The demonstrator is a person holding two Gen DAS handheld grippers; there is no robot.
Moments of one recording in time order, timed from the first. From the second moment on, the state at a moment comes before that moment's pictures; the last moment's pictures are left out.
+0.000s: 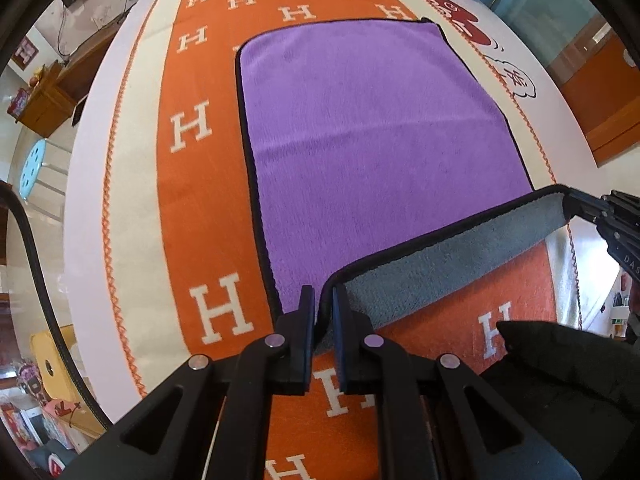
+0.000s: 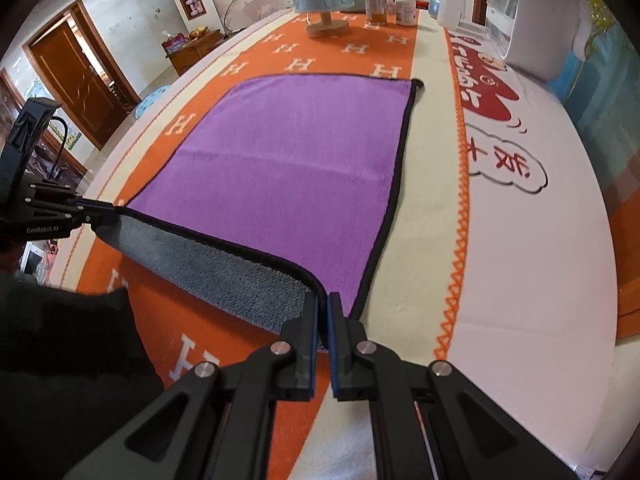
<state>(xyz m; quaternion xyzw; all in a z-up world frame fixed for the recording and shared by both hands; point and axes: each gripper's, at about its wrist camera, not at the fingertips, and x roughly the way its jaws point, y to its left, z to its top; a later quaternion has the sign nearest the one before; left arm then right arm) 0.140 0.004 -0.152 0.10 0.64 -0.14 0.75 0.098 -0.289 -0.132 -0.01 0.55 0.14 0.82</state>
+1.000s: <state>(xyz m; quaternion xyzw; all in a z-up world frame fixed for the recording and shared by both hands) 0.267 0.000 -0.081 0.08 0.48 -0.09 0.87 0.224 -0.290 -0.066 -0.06 0.41 0.09 0.91</state>
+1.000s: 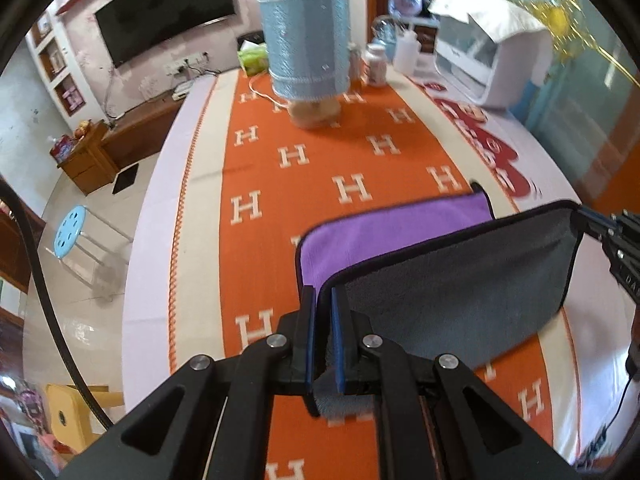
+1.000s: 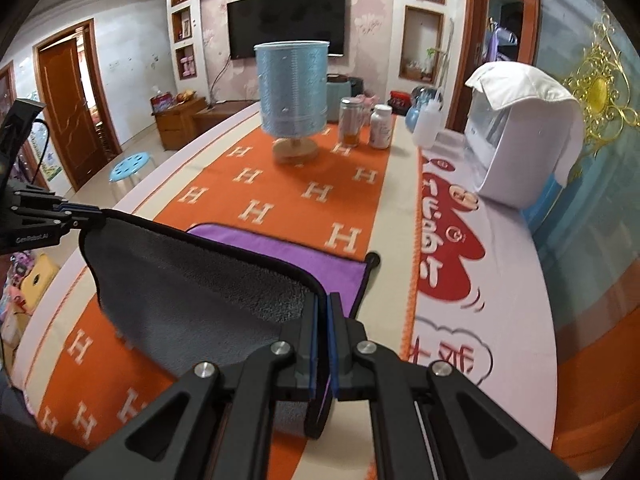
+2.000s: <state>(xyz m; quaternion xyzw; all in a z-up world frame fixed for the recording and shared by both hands) 0.315 0.011 -0.155 -0.02 0.49 -0.04 0.87 0.283 -0.296 -0.147 -0.02 0.41 0.03 0.91</state>
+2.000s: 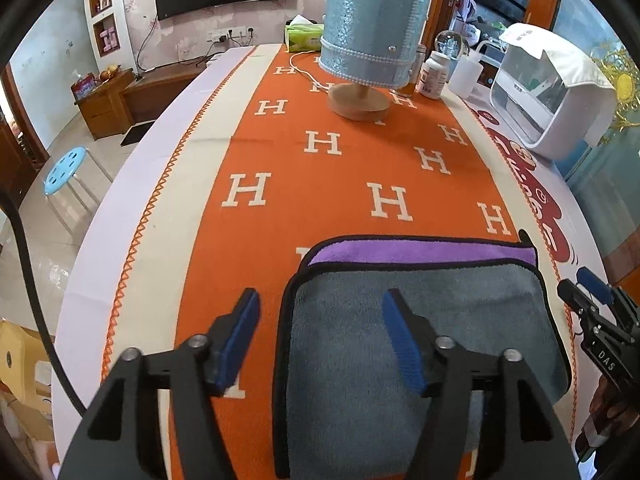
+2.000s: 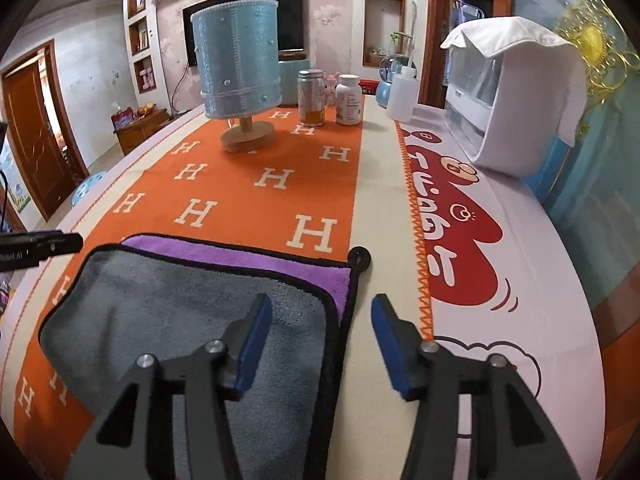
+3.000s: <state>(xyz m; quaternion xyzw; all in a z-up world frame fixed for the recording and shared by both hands) 0.132 0.002 -0.112 0.01 0.54 -0.04 0.84 0.131 -0.277 -0.121 0.05 0.53 0.02 0.85</state>
